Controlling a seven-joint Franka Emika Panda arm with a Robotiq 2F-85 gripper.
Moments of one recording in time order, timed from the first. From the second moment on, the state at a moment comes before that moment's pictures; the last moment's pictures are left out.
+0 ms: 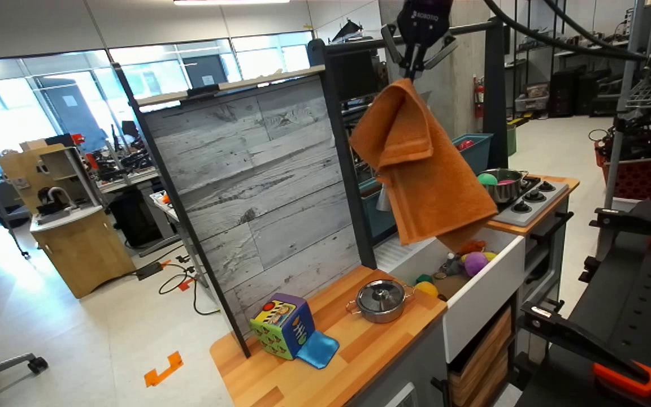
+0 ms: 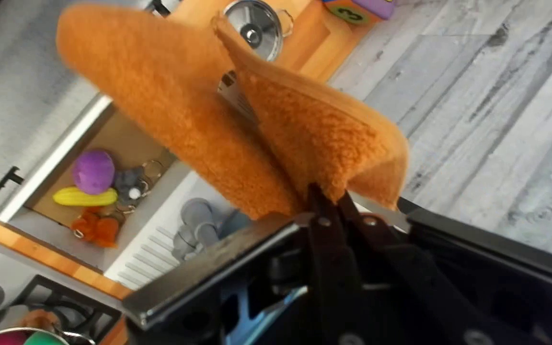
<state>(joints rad) -0.13 0.15 0.03 -2.09 0.45 2.40 0.34</state>
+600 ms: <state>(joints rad) -0.07 0.35 -0.04 -1.98 0.34 2.34 0.54</state>
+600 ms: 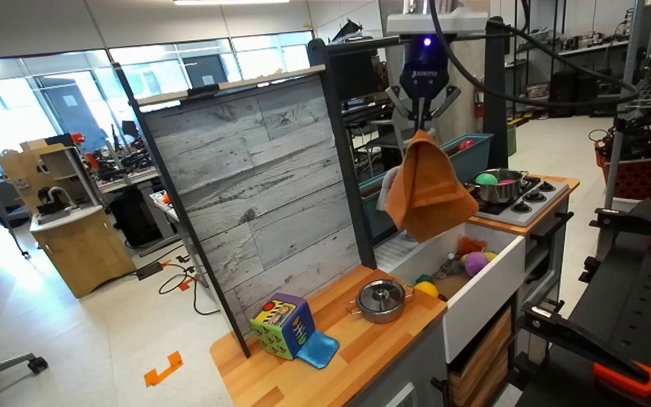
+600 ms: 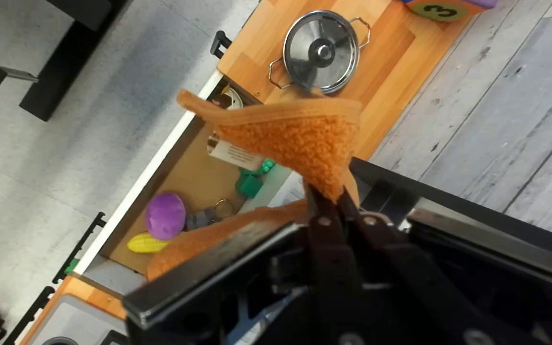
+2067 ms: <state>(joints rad) -0.07 0.53 -0.10 -1.79 0.32 2.22 0.71</state>
